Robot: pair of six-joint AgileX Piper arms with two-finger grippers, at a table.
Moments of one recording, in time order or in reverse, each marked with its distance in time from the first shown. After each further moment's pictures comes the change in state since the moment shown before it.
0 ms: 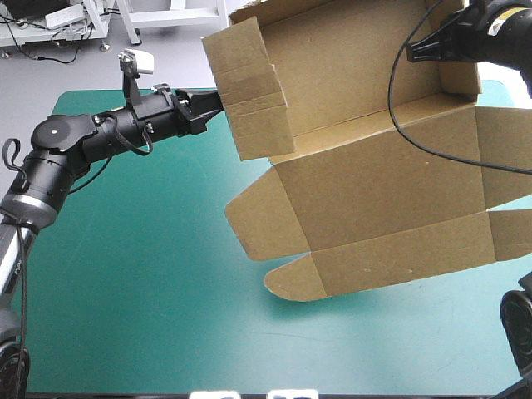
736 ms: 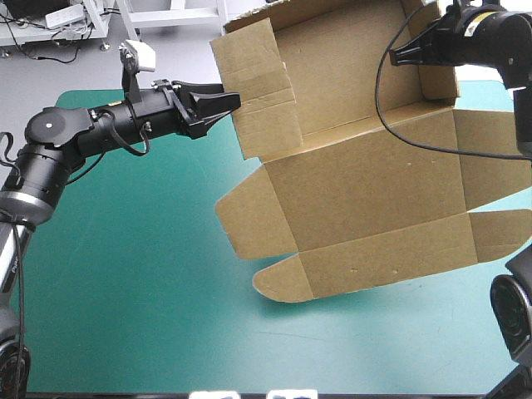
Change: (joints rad) left arm 0.000 0.004 -0.059 0.050 0.045 0.042; right arm 0.000 0.067 0.000 0.055 0.000 -0.001
